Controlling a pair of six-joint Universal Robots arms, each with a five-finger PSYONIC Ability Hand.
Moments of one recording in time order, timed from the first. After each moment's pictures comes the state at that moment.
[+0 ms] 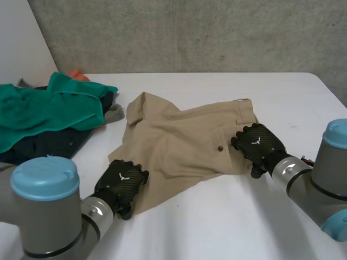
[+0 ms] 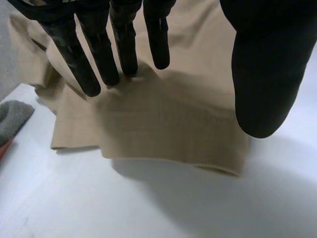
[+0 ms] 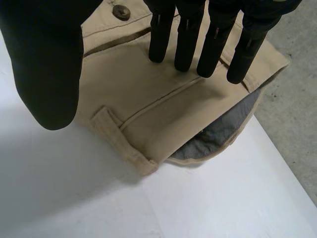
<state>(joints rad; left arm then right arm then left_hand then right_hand) 4.14 -1.92 -1.88 3.32 -1.59 3.58 1.85 -1.12 1.73 -0.26 1.26 2.41 0.42 0.43 0.43 0.43 0.26 0.47 0.46 0.47 0.48 0.29</state>
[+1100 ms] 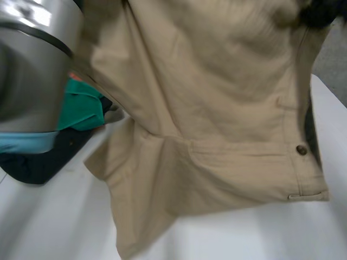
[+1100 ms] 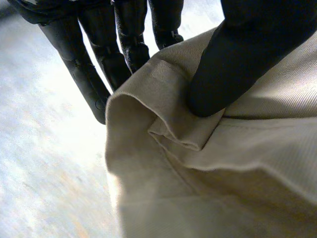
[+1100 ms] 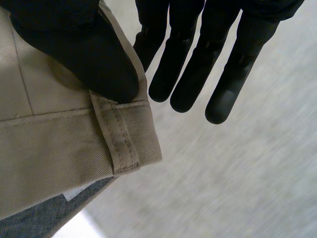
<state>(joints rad) 4.13 -1.73 -1.20 3.53 -1.61 3.58 1.86 -1.35 1.01 0.15 1.47 2.67 1.13 1.20 1.19 1.20 0.97 1.11 1.18 1.19 1.20 1.02</state>
